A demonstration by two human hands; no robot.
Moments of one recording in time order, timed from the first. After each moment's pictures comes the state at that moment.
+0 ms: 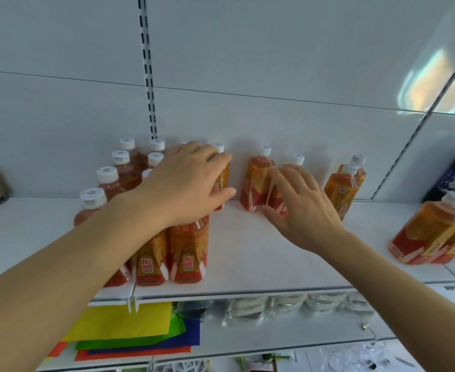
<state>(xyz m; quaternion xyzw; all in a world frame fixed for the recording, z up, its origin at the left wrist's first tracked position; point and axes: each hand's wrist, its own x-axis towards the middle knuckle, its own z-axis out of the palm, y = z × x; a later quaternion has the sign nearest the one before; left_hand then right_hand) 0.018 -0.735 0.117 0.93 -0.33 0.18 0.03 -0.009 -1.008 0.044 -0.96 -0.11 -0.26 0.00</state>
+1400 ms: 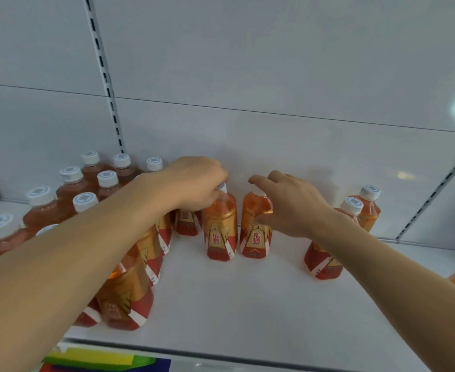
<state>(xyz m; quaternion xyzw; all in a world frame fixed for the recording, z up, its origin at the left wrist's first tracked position) 0.134 -0.846 0.118 0.96 -0.27 0.02 -0.07 0.115 -1.078 0.080 -0.97 -0.21 -0.12 -0.02</state>
